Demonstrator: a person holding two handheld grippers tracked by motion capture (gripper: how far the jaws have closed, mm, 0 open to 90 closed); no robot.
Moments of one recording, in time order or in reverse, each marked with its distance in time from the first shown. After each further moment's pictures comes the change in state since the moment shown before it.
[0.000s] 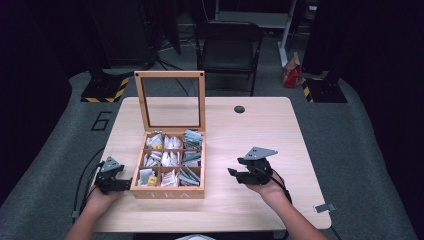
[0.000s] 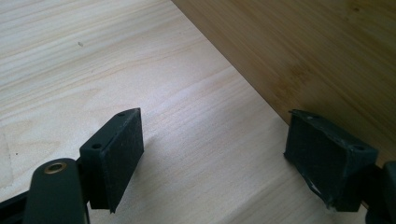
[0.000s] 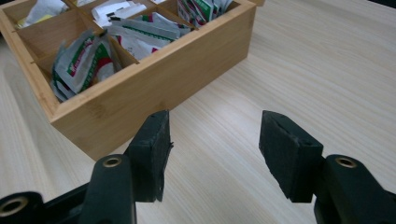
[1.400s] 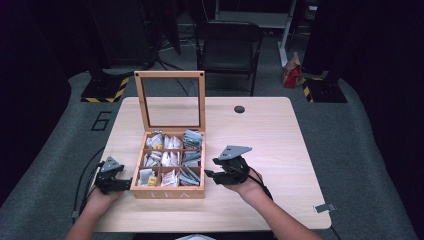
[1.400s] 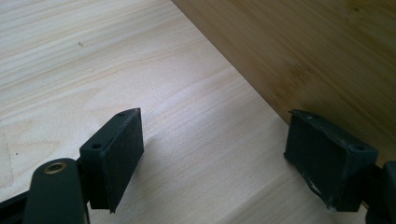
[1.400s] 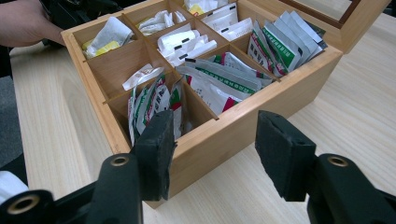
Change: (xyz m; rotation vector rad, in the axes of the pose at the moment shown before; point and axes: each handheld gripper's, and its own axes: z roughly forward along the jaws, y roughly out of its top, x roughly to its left) left arm 0.000 0.000 0.000 -0.001 0.002 -0.001; right arm 0.047 0.040 0.029 -0.005 0.120 -0.077
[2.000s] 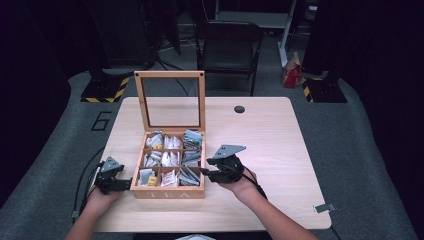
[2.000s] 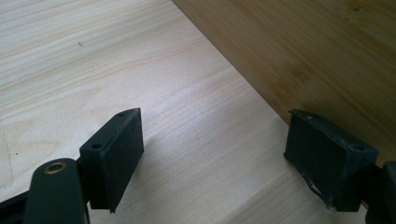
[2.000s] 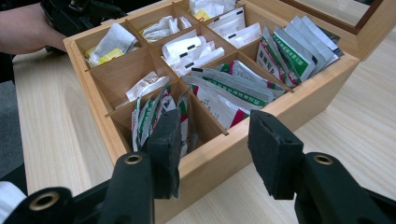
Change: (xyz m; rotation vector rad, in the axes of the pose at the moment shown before) left arm 0.000 0.000 0.000 0.000 0.000 0.000; right arm 0.004 0.006 0.014 -0.006 0.018 0.003
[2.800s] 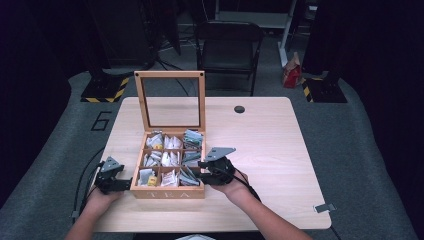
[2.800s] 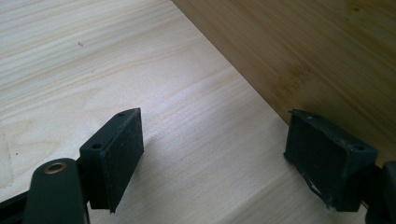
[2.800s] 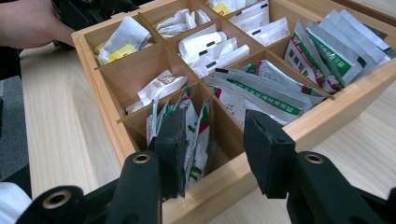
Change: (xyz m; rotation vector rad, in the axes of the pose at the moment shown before) left arm 0.000 0.000 0.000 0.000 0.000 0.001; right arm 0.012 0.002 0.021 0.022 0.036 -0.011
